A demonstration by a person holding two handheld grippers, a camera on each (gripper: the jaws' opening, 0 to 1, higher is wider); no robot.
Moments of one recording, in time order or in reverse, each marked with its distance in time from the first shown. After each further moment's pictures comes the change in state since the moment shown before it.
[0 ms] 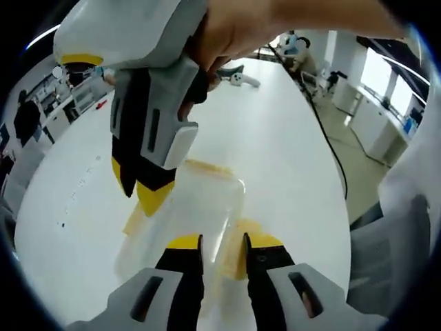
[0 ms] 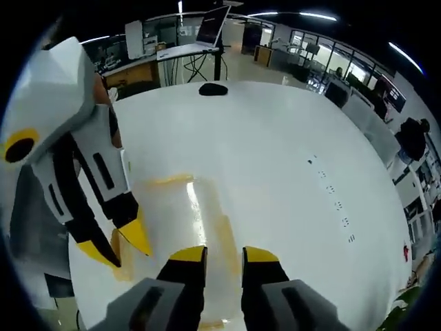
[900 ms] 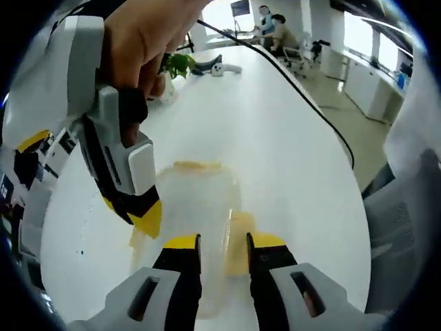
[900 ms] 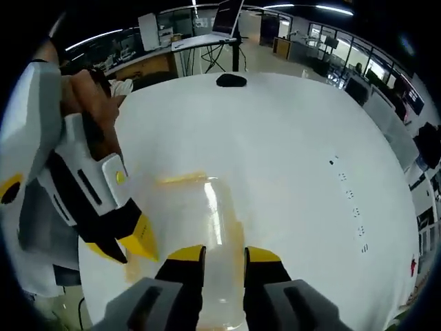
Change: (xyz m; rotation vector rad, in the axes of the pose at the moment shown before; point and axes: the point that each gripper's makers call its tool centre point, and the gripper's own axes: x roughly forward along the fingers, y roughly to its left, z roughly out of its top) left arm 0.004 -0.004 -0.006 0.259 0.063 0.055; right arm 0.008 0.006 0.004 -0.047 0.066 0.111
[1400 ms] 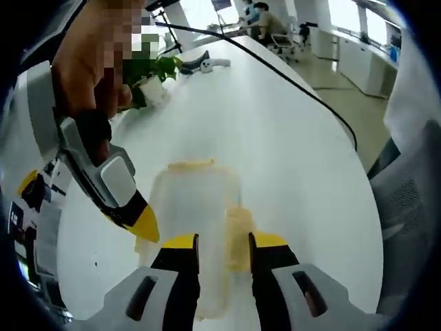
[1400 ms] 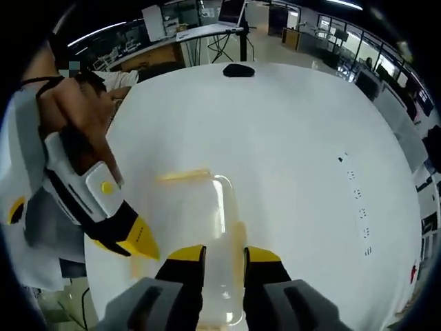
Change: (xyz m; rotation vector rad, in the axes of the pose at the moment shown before) left arm 0.001 -0.002 -0.003 0.100 0.028 0.038; right arm 0.002 0.000 0.001 -0.019 0.082 0.061
